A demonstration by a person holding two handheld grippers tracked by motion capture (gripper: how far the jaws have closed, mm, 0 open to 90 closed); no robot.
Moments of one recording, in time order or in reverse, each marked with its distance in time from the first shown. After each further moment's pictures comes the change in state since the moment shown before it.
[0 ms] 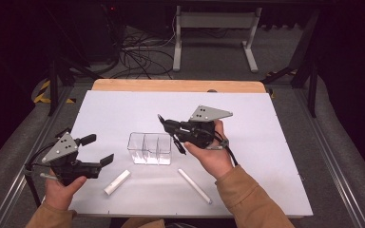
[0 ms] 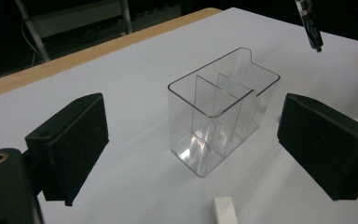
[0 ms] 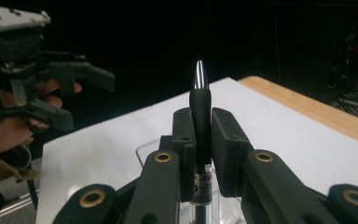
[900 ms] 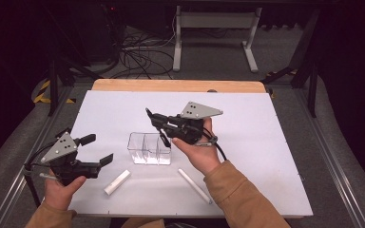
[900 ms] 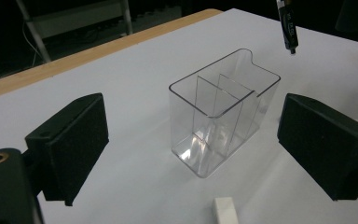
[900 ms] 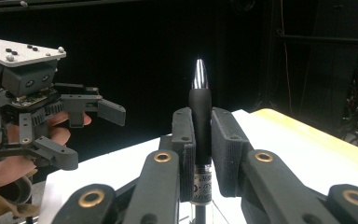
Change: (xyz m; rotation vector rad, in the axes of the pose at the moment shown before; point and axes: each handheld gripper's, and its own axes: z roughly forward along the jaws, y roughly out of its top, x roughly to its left) left arm 0.001 0.000 -0.001 -0.007 0.004 -0.005; right arm 0.005 0.008 0.027 -0.118 0.046 -0.021
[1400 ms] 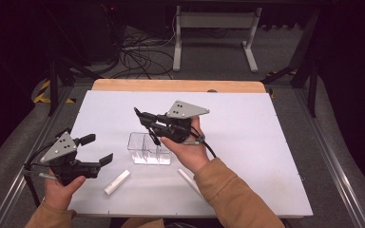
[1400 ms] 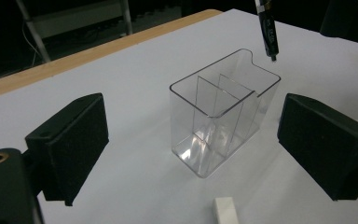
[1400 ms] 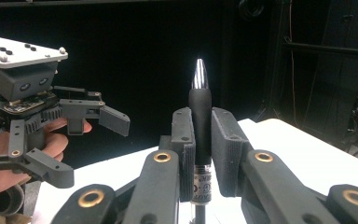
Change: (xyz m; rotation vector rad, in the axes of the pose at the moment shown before) left arm 0.001 0.000 -0.001 -0.001 -0.001 0.002; right arm 0.010 0.004 0.028 -0.009 0.018 -0.043
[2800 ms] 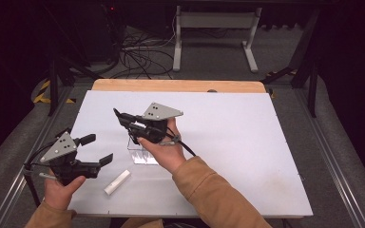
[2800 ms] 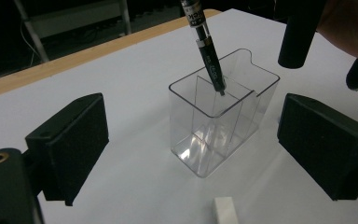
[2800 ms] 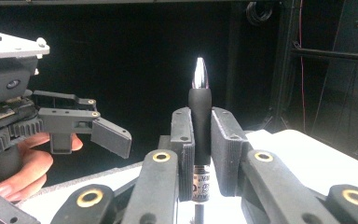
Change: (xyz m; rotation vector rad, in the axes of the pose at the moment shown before) left arm 0.000 0.000 0.001 0.000 -0.007 -0.003; right arm 0.015 -0.011 0.058 -0.028 0.012 -0.010
